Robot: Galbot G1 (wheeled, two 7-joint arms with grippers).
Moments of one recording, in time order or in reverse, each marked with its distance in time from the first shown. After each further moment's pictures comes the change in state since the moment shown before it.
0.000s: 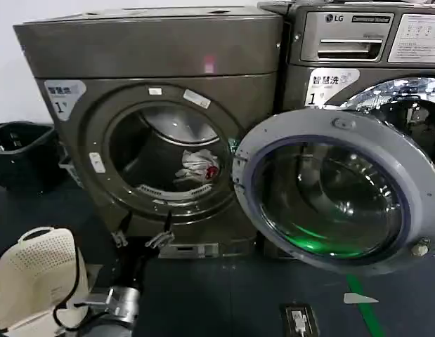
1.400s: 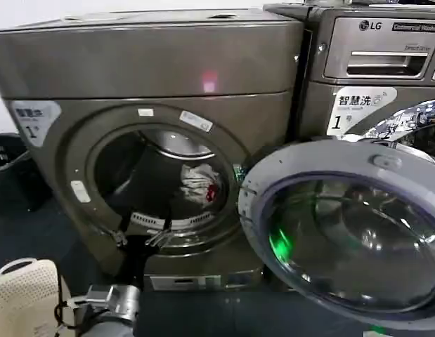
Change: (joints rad) left arm -0.007 -0.006 0.001 0.009 -0.005 0.006 0.003; right arm 0.013 -0.016 -0.013 -0.012 -0.003 0.003 -0.003
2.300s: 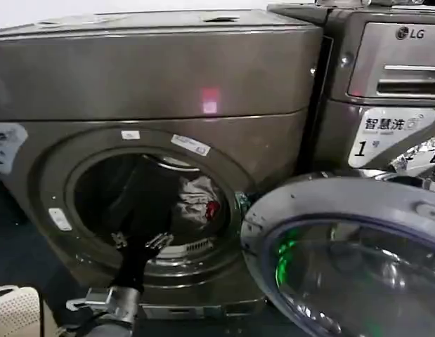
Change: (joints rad) left arm -0.007 -0.006 -0.005 0.001 0.003 -0.002 0.001; right arm 0.003 -0.006 0.008 -0.008 0.000 0.004 -0.001
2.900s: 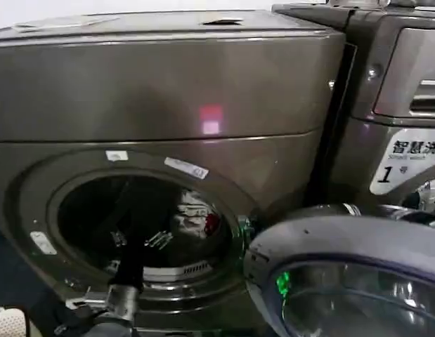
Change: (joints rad) left arm -0.043 0.016 0.002 0.043 -0.008 -0.013 0.003; right arm -0.027 0.003 0.024 0.011 -0.023 -0.016 0.004
